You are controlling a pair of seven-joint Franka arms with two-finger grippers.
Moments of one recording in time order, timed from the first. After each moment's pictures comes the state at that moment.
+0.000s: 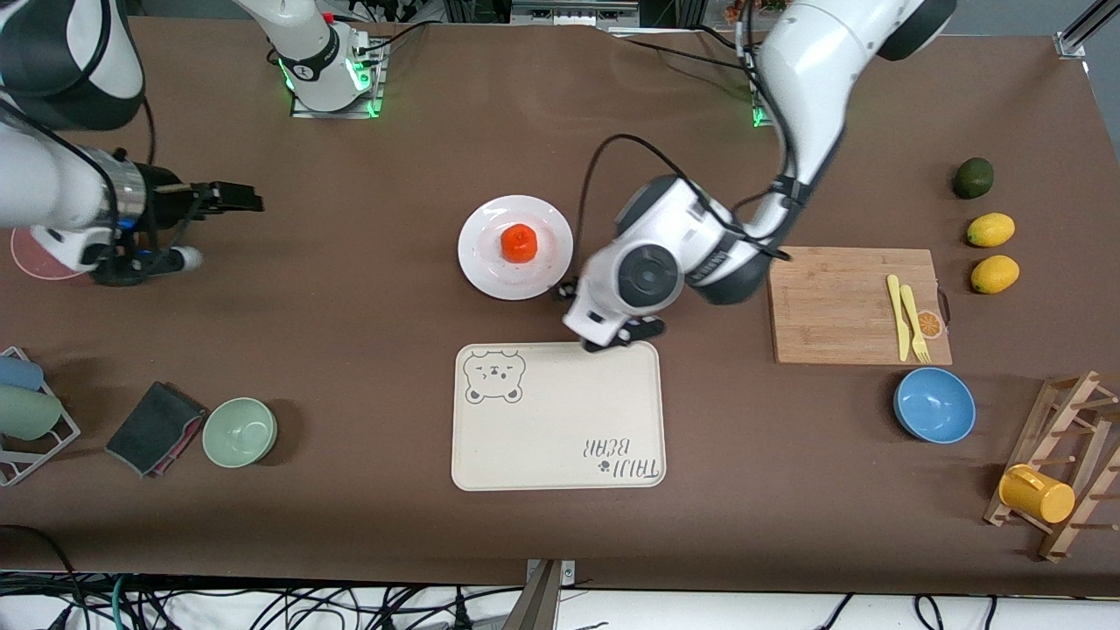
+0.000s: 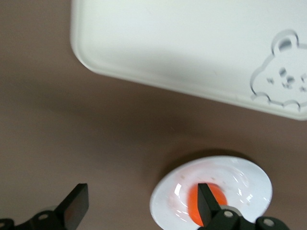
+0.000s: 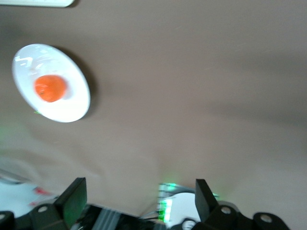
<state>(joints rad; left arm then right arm) -0.33 0.78 -0.32 -1.20 -0.08 1.75 -0.84 0.09 0.17 -0.04 -1.69 0.27 1.42 -0.06</state>
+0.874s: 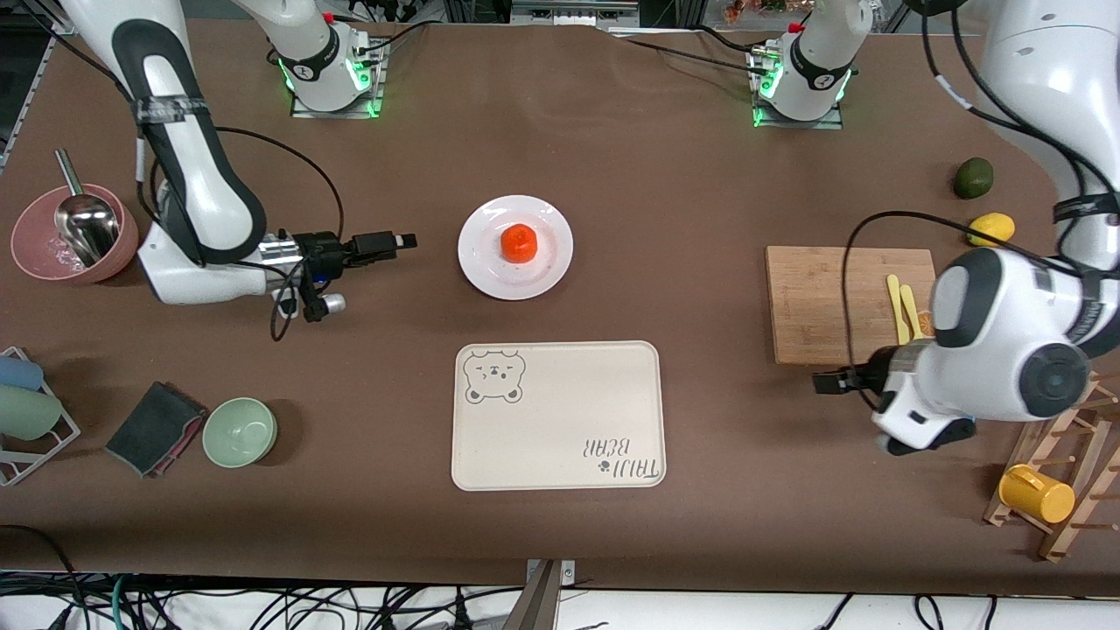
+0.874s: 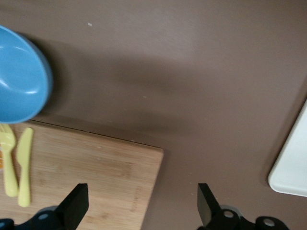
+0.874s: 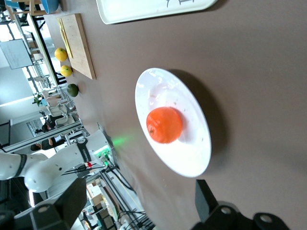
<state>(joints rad) 0.17 0.72 -0.31 -1.19 0.09 1.66 -0.36 0.17 0.39 -0.02 -2.02 0.99 1.80 -0.55</state>
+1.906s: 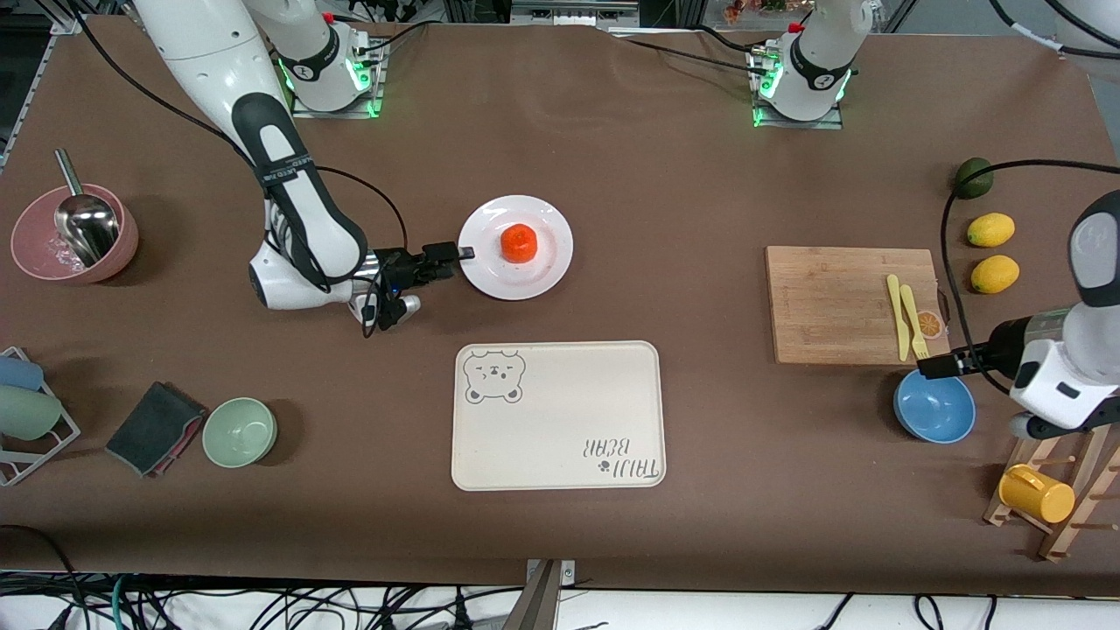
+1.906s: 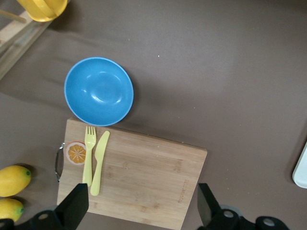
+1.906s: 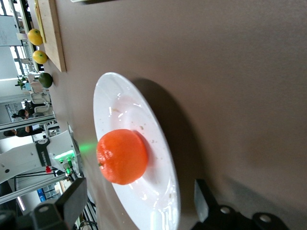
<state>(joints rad) 0.27 0.57 -0.29 -1.19 0.11 1.59 -0.23 0.32 0.57 -0.02 -2.03 1.12 2.00 -0.78</state>
